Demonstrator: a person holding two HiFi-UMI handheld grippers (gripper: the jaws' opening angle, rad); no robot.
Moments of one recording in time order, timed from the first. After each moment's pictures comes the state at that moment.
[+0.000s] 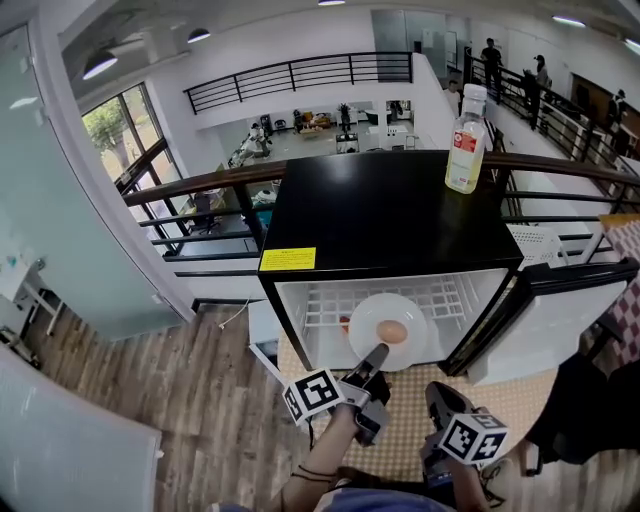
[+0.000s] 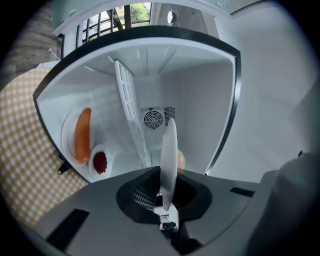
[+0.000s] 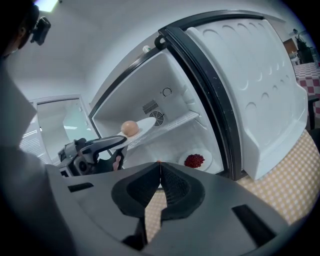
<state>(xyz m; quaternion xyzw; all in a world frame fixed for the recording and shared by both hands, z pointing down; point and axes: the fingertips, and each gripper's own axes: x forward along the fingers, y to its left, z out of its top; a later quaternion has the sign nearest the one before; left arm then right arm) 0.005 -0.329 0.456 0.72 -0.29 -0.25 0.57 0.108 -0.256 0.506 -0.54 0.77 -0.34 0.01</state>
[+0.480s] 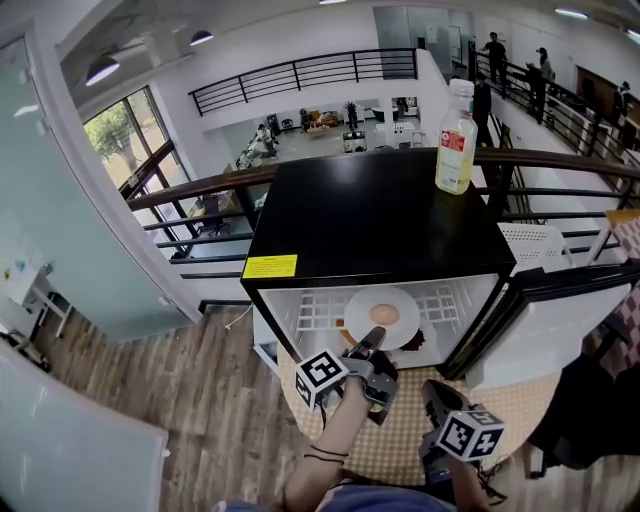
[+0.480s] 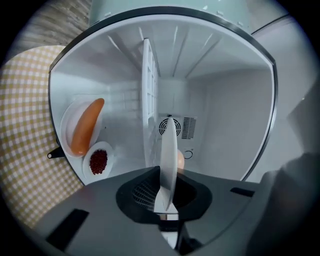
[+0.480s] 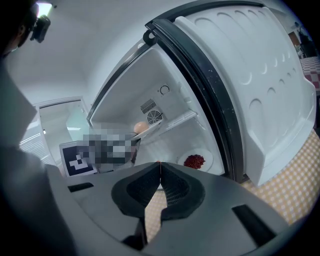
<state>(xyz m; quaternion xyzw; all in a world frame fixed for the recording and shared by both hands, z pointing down) 0.022 -0.383 0.480 0.62 -0.34 -0.31 0.64 0.122 -0.274 0.513 -0.51 0.78 -0.36 0.01</state>
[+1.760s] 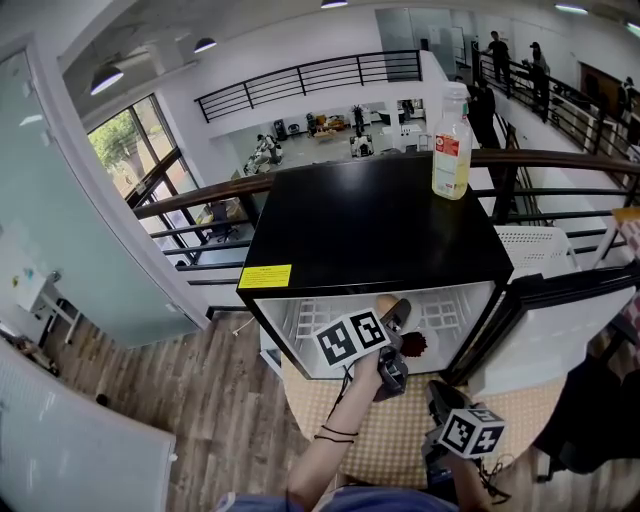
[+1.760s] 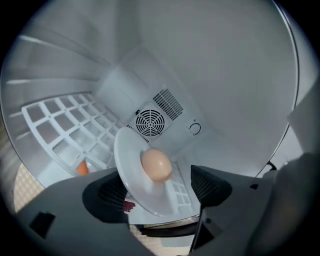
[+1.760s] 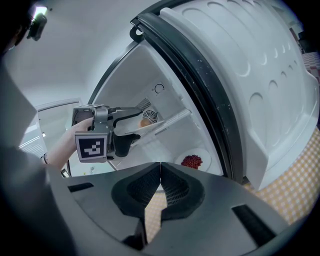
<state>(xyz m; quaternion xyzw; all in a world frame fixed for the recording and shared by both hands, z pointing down) 0.049 -0.437 0.454 0.75 -0.49 -0.02 0.45 0.135 -0.291 0.525 -0.51 0.78 -0.37 0.02</state>
